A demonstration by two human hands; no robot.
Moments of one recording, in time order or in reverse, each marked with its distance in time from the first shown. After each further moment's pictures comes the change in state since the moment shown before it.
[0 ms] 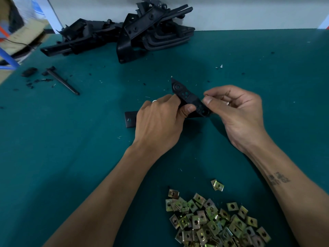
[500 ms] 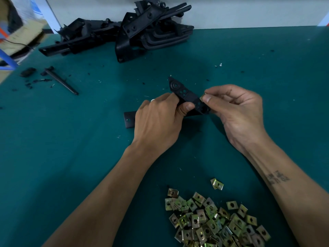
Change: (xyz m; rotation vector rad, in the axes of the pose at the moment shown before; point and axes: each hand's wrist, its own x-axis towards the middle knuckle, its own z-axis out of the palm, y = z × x) left_hand 0.000 0.000 0.001 -0.049 0.018 -0.006; right_hand -0.003 -0.005 0.004 0.072 0.079 0.063
